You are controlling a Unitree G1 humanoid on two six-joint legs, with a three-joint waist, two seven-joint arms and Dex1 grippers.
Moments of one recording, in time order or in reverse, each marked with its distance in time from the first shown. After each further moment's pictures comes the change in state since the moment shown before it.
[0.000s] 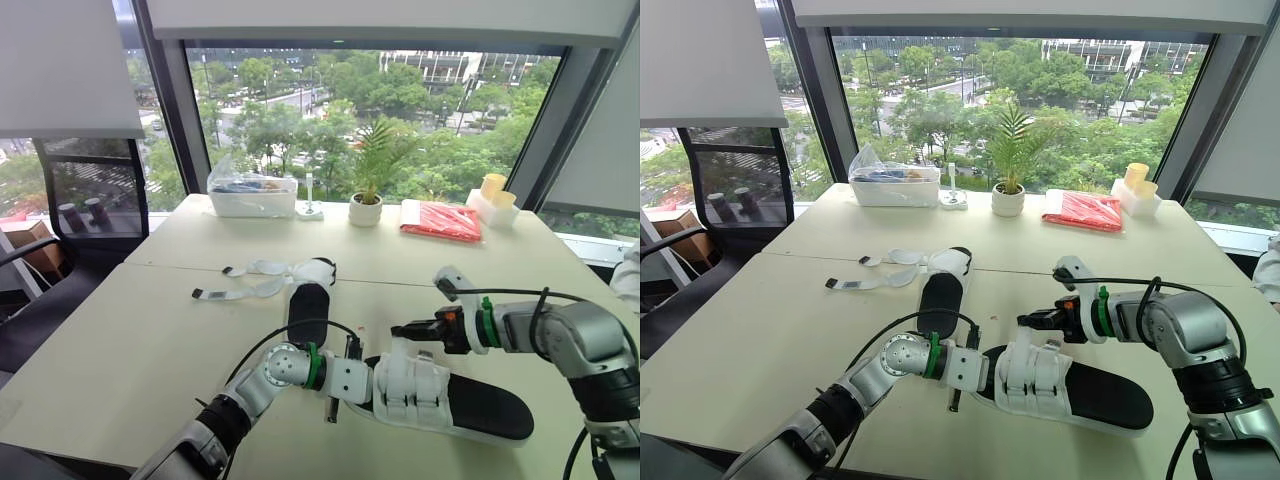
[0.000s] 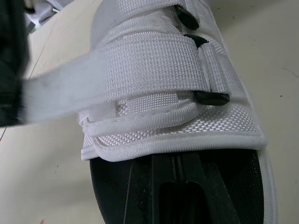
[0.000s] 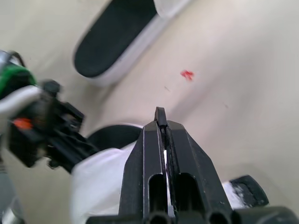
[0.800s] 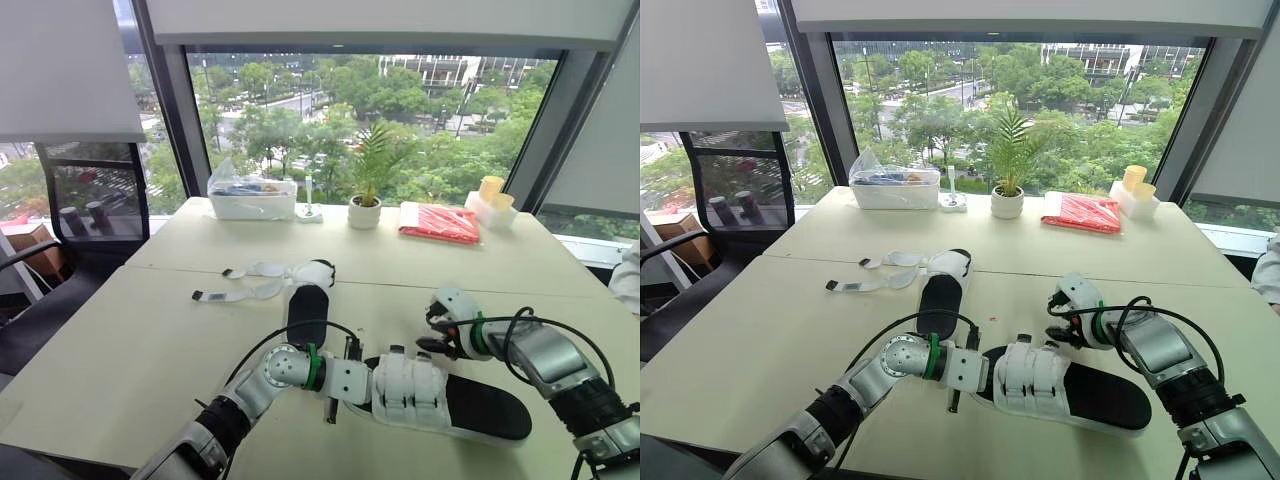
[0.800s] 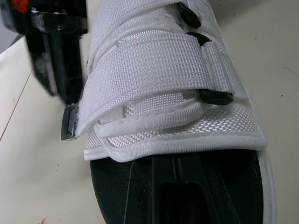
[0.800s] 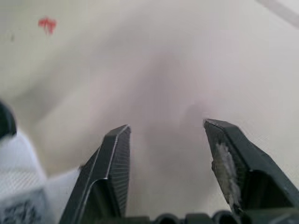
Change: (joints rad) left arm 0.007 0.001 0.000 -0.008 0.008 0.011 0.004; right arm 0.063 -0.004 0.077 0.026 -0.412 -0.350 -0.158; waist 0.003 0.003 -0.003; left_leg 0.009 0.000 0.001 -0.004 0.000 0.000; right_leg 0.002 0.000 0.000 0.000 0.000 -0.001
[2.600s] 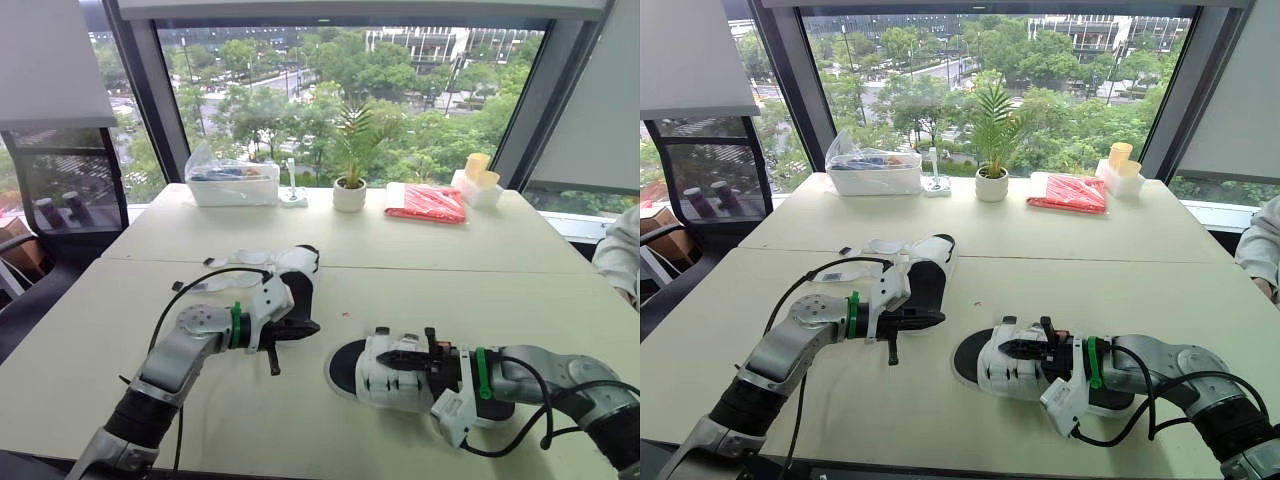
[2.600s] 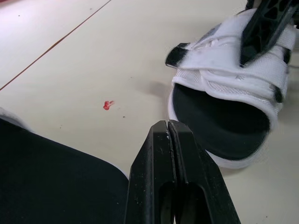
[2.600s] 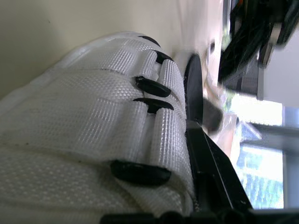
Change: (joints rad) left arm 0.083 0.277 0.382 -0.551 -0.433 0.880 -0.082; right arm 0.142 -0.089 0.062 0.141 -1.013 -1.709 -0.345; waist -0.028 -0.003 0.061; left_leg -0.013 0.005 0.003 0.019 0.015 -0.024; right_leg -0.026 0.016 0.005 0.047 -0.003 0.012
